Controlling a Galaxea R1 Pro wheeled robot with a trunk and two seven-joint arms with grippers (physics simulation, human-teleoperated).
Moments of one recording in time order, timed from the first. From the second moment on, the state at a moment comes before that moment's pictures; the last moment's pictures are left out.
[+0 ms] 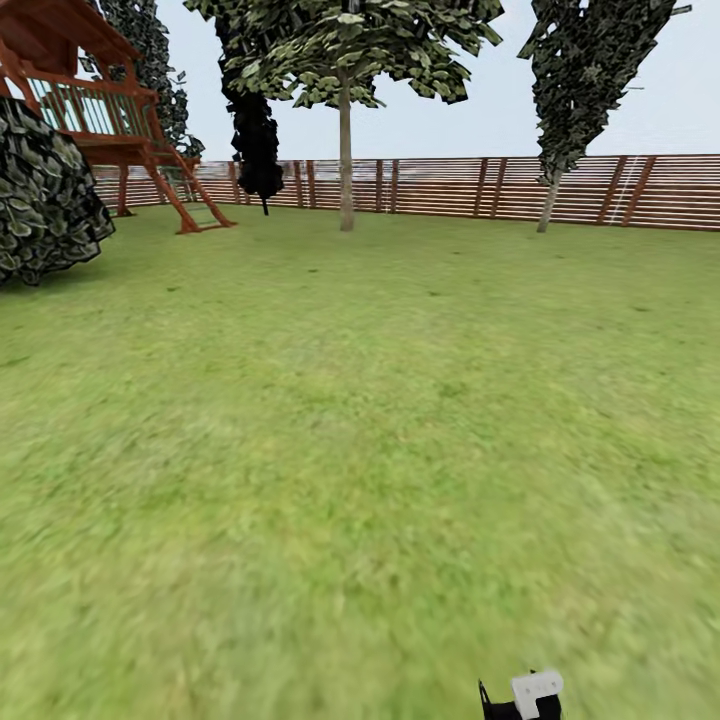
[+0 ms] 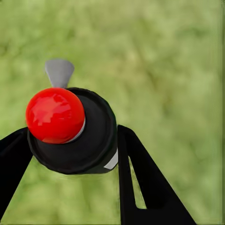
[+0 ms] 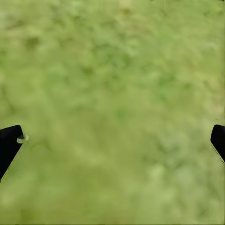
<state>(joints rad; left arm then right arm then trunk) -0.27 0.14 0.35 -0.16 -0.11 -0.34 0.07 -0.40 -0.05 0.08 -0.03 0.16 -0.62 -0.14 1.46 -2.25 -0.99</state>
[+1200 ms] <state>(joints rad) -0.27 0.14 0.35 -0.16 -0.12 -0.34 0.07 -0.40 -0.05 0.08 -0.03 0.16 -0.62 -0.14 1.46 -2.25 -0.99</state>
